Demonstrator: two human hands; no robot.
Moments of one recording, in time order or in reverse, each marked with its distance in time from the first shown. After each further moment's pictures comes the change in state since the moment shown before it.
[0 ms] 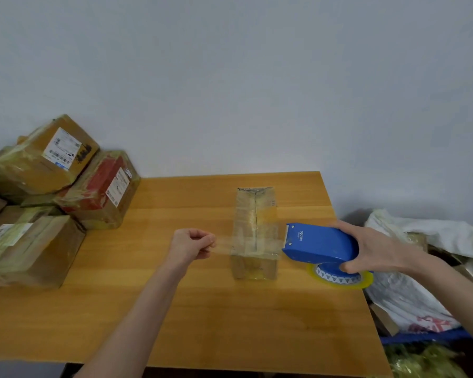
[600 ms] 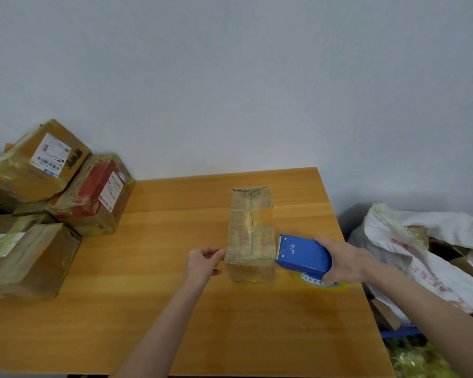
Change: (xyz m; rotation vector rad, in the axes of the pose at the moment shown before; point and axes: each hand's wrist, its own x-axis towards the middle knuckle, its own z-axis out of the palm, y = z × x) left_hand 0.015 -0.044 0.045 0.131 0.099 -0.046; right_hand 0.042 0.017 0.048 -0.221 -0.088 0.174
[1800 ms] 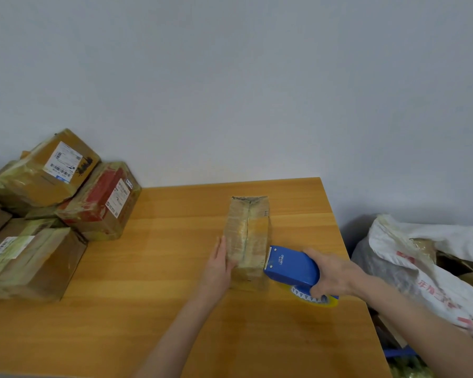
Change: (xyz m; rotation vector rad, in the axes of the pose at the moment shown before) left_hand -0.025 0.014 0.019 0.512 -0.108 0.348; right_hand 0.011 -0.013 0.011 0.023 -0.006 -0.070
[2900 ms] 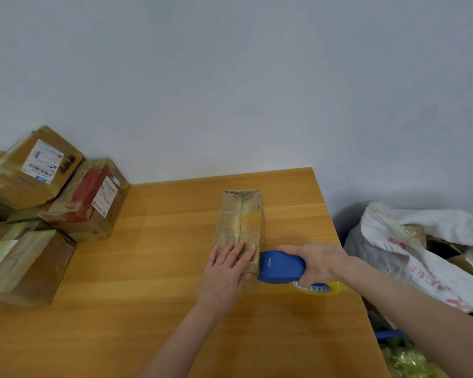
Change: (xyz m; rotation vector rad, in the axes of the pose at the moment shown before) left_hand -0.012 -0.008 0.025 0.604 0.039 0.445; right_hand 0.013 -0.015 -0.009 -0.344 -0.082 -0.009
